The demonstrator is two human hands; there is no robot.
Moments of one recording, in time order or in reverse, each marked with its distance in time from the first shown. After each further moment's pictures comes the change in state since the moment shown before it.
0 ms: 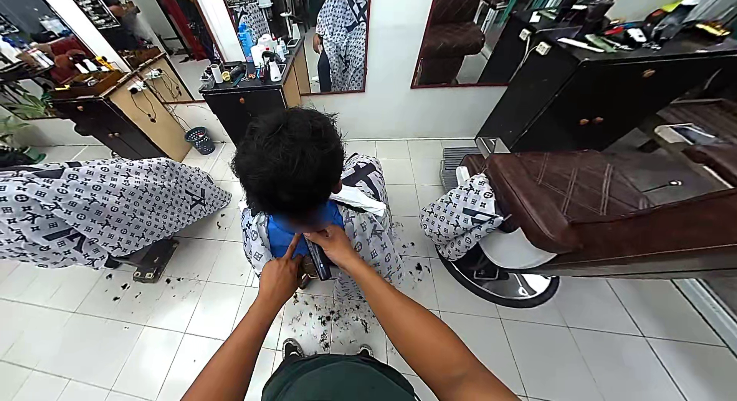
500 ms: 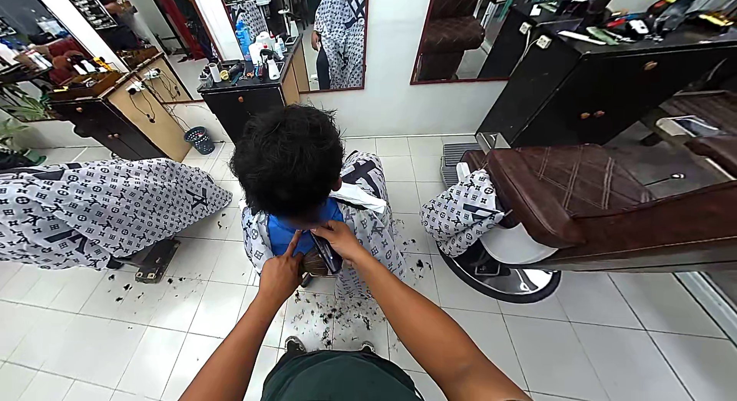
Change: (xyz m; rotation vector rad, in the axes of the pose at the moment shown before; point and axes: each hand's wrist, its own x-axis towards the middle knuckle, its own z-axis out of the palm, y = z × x) left_hand -0.001 0.000 -0.006 0.022 -0.038 0.012; right_hand 0.001 -0.003 -0.014 0.034 -0.046 0.058
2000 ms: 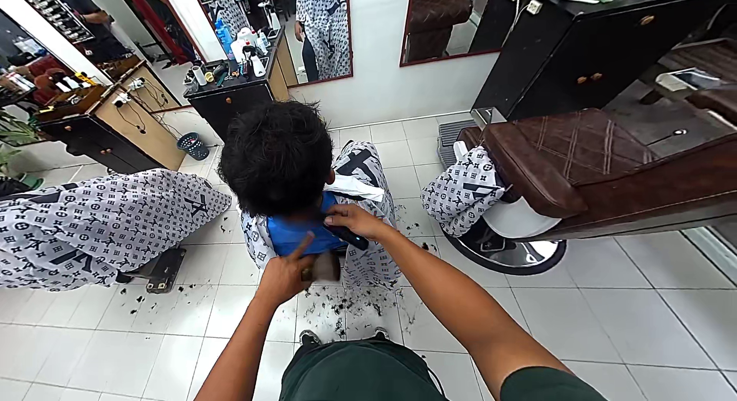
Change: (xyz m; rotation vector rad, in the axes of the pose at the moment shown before) left_hand -0.009 -0.023 0.017 -0.095 0.338 0.422; right_hand 0.003 -0.009 -0.059 -0.164 -0.273 -0.111
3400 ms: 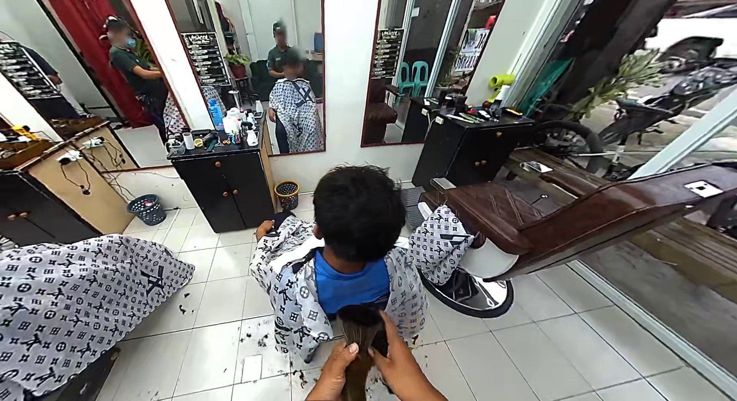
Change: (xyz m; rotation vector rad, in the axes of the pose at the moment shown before) left_hand -0.089 -0.047 0.023 -2.136 -0.127 -0.194; right_hand -0.042 -0.011 0.254 -0.313 0.791 0.144
